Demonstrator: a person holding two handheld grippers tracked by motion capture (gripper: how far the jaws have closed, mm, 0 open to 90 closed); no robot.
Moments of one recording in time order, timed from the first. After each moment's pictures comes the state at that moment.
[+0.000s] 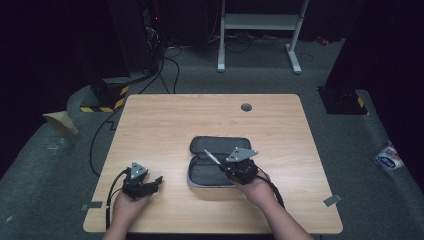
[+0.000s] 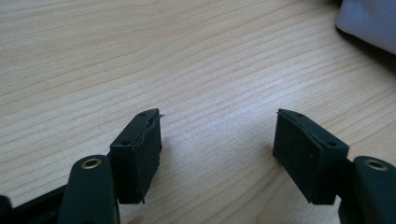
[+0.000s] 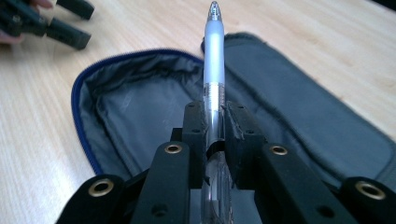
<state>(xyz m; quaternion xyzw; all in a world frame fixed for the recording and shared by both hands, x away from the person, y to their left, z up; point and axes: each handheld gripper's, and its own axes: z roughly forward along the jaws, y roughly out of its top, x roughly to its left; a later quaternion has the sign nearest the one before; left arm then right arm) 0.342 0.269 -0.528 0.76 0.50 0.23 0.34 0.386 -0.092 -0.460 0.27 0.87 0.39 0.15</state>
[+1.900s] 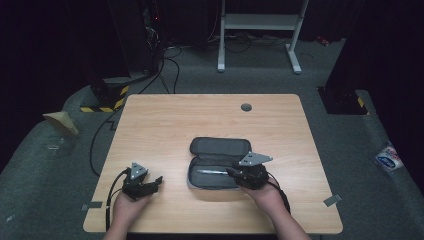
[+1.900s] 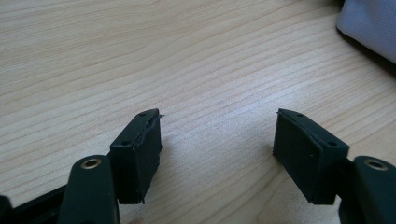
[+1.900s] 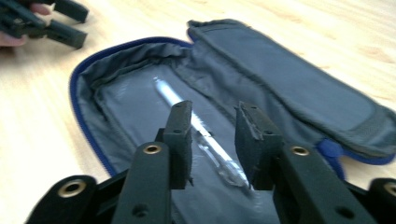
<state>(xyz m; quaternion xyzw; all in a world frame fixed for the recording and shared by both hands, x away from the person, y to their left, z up) 0.341 0.268 -0.528 0.76 0.50 0.23 0.34 0.374 -0.125 -0.466 0.31 0.84 0.42 0.15</state>
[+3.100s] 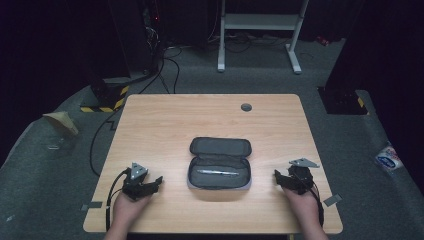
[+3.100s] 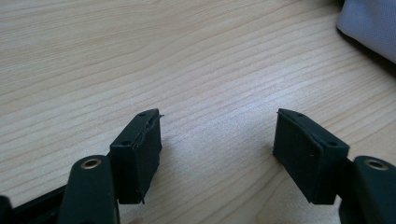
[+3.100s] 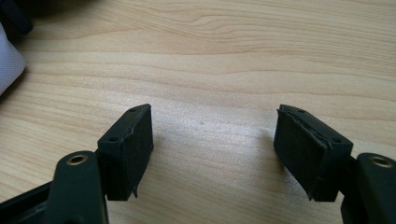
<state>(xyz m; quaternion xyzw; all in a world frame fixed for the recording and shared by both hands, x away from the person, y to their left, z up) 0.340 0.267 -0.528 0.76 0.50 0.23 0.34 0.386 -0.258 -0.521 0.55 0.74 0.31 0.23</state>
